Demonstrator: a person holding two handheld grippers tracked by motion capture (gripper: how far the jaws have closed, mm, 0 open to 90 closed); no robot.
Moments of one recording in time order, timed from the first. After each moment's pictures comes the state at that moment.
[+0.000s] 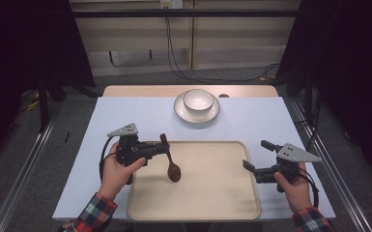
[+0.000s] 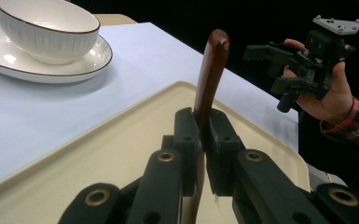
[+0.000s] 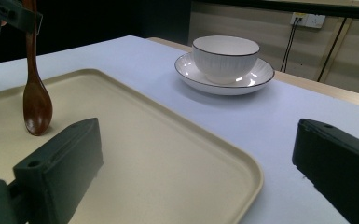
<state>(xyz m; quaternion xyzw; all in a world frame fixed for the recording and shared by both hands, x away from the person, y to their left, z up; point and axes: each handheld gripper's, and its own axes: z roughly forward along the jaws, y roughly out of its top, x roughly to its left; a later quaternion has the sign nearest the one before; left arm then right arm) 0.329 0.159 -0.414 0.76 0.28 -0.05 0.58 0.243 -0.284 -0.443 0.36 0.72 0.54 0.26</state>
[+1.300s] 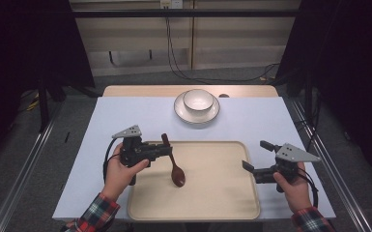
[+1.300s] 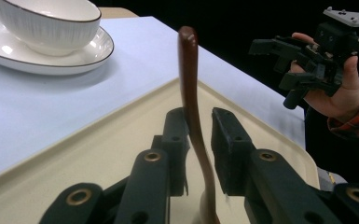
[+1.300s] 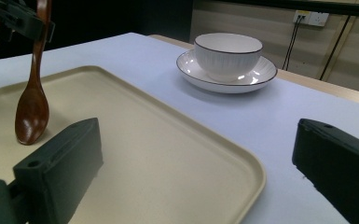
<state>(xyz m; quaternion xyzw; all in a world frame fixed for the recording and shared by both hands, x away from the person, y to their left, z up) 0.333 0.153 -0.428 0.76 0.28 -0.04 0.58 0.245 -0.282 -0.444 0.35 0.72 0.54 0.26</state>
